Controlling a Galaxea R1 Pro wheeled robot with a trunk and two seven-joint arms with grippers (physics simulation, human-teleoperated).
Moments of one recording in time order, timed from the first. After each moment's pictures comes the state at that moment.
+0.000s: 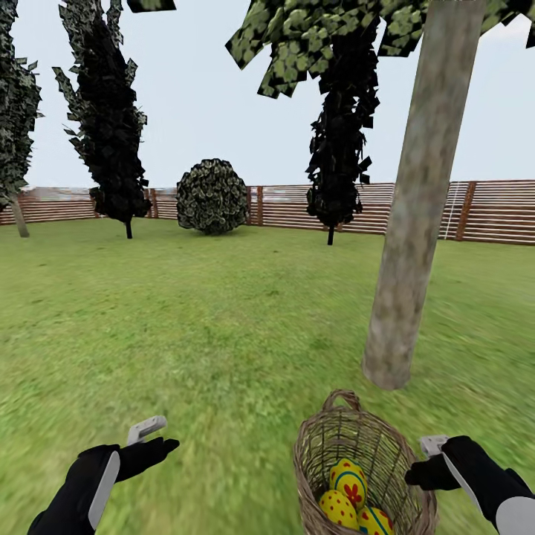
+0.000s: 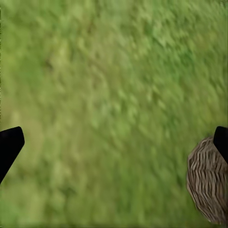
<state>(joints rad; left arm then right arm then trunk) -0.35 0.04 0.30 -0.99 0.11 0.75 -0.22 -0.57 -0.33 0.07 -0.49 0.07 0.67 0.32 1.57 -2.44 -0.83</state>
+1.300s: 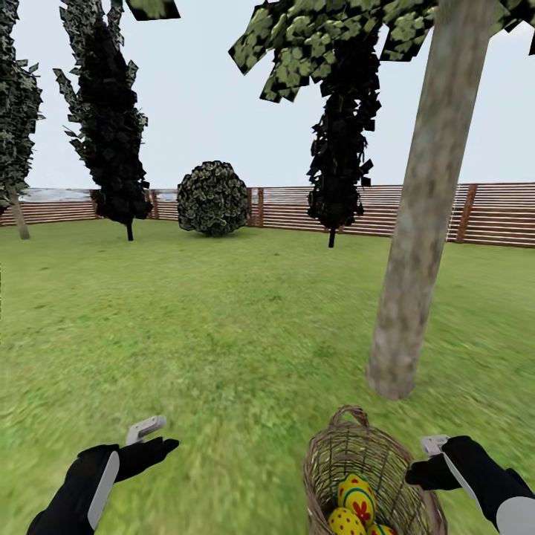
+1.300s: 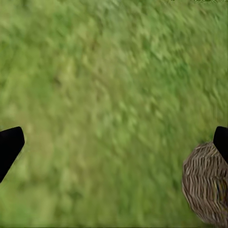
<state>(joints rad) -0.35 0.04 0.30 -0.99 0.11 0.75 -0.22 -0.57 -0.33 0.07 -0.49 0.07 0.67 0.32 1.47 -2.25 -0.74</state>
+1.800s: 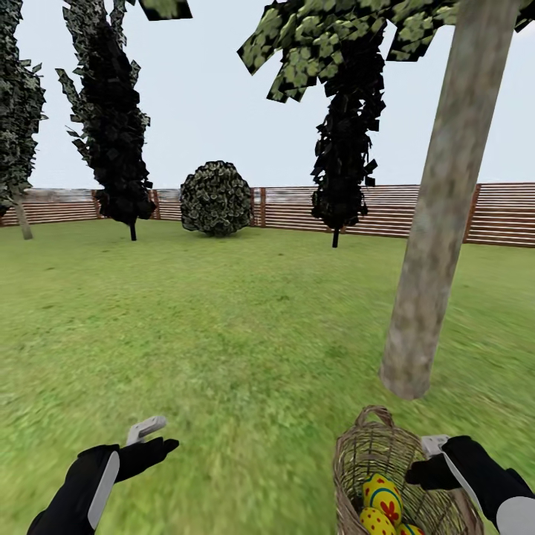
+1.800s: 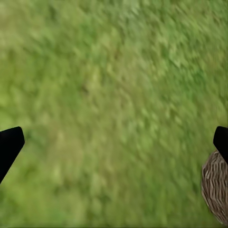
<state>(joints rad) -0.35 0.04 0.30 -0.99 0.11 0.75 -0.22 -0.57 -0.33 0.06 -0.49 0.07 0.67 0.32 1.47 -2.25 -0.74</state>
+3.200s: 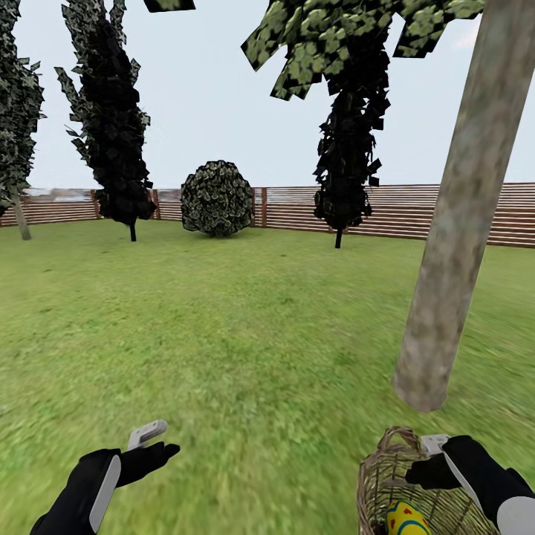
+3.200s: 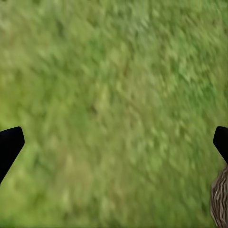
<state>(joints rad) -0.35 0.04 0.31 -0.96 0.11 0.74 -0.22 -0.57 -0.33 0.06 -0.50 0.07 0.67 0.32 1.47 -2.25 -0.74</state>
